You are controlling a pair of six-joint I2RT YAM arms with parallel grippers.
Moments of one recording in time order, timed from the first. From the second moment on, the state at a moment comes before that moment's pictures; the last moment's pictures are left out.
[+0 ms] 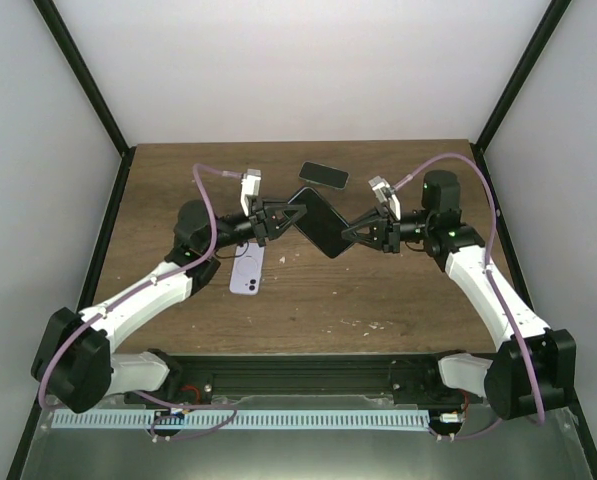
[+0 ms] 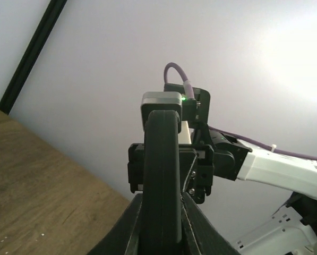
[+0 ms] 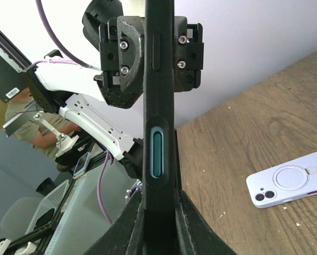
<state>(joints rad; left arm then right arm) -0.58 1.27 0.80 0.72 0.72 -0.79 0.19 1.20 0.94 -0.15 -1.45 0.16</state>
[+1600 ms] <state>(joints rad) -0.46 1.02 0.78 0.08 1.20 -0.42 0.65 1.13 1.06 -0.94 -0.92 -0.72</state>
